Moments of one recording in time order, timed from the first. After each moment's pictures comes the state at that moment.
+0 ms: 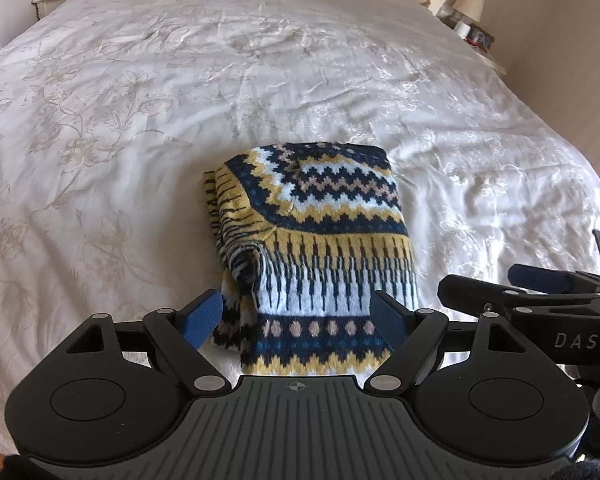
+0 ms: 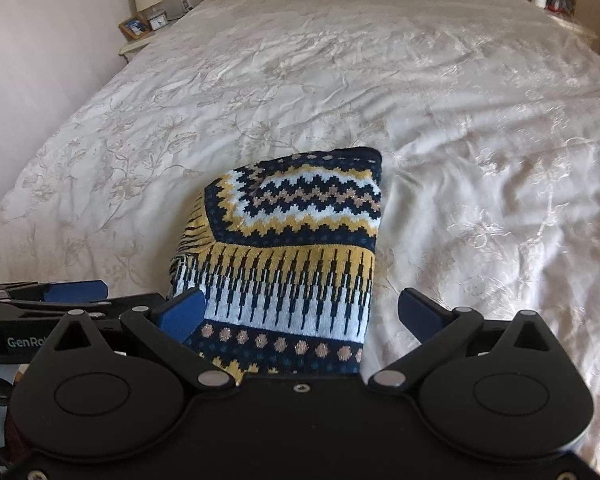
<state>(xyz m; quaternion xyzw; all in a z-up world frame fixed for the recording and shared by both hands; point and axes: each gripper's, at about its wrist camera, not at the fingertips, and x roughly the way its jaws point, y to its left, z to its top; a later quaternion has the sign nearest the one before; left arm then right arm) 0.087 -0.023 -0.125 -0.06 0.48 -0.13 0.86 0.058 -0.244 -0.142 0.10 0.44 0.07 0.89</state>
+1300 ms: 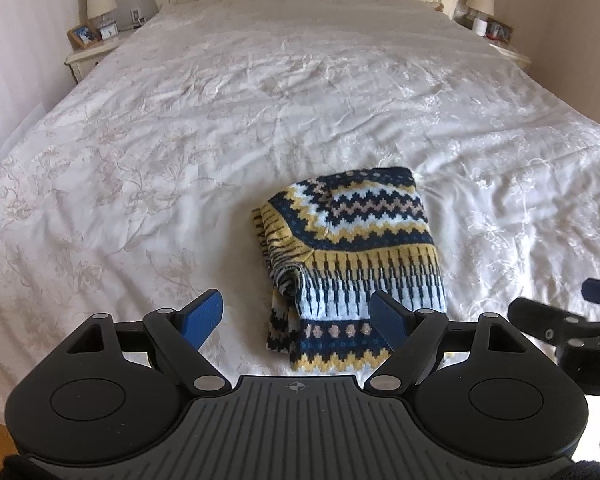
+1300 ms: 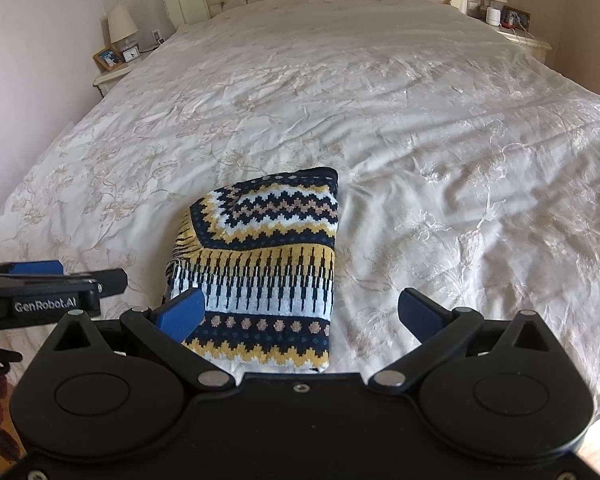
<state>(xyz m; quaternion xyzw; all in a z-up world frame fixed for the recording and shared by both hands) 0.055 -0.039 -0.078 0.04 0.44 -0.06 0.89 0.001 -0.252 -0.109 0.10 0.40 0.01 0.91</state>
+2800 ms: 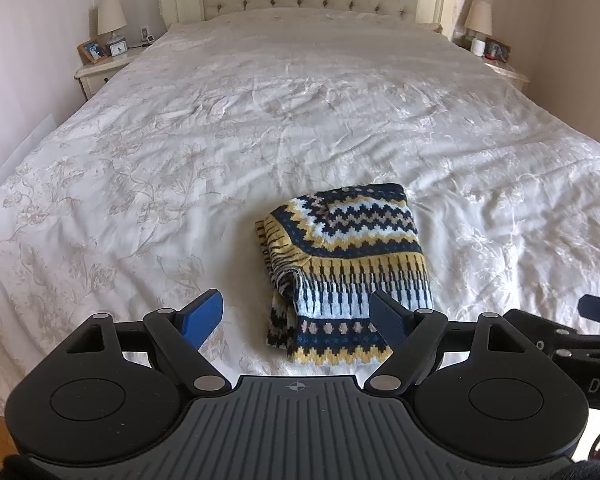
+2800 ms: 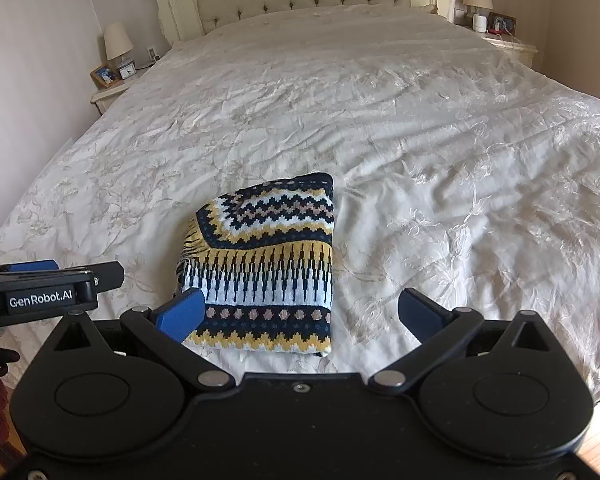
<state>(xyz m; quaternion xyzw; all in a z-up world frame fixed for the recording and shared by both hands) 0.025 -0.038 -0.061 0.03 0.41 -0.06 0.91 -0.031 -0.247 -0.094 0.11 0.38 -0.01 0.92</state>
